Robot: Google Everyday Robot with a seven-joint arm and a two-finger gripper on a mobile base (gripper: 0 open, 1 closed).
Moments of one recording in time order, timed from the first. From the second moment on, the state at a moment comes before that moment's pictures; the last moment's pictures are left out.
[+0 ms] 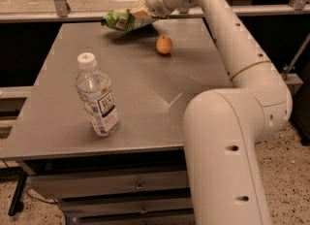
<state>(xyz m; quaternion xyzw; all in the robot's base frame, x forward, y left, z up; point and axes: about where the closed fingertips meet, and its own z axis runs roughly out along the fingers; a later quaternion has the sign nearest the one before) 0.855 0.055 0.926 -0.61 0.60 0.11 0.51</state>
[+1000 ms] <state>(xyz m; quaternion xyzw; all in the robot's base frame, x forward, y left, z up) 0.859 -0.029 0.923 -0.59 0.63 0.08 0.50</state>
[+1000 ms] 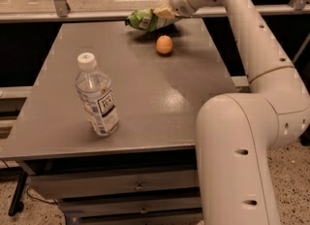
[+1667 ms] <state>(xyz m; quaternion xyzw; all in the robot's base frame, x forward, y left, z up) 0.863 -0.069 0.903 -0.57 0.67 0.05 0.48</state>
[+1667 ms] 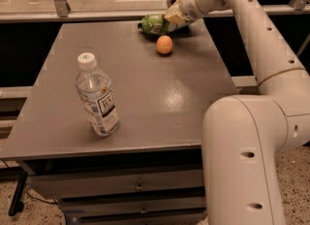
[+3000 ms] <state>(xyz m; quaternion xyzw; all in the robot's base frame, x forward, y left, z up) 0.842 -0.112 0.886 -0.57 0.69 0.06 0.44</state>
